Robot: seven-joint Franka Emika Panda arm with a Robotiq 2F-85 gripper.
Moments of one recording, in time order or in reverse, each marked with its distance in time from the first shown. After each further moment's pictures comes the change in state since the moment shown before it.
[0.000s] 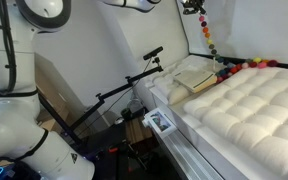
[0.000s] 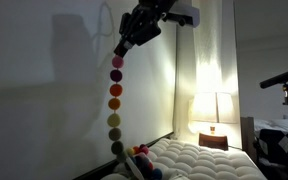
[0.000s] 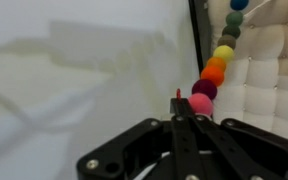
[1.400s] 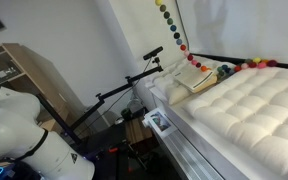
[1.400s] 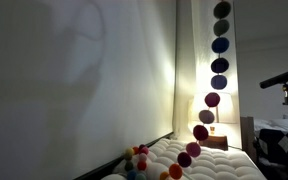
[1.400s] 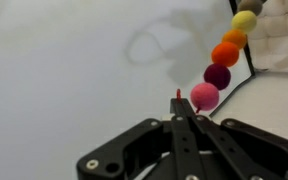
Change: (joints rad) arm 0.002 -0.949 0.040 -0.789 -0.135 0.214 0.442
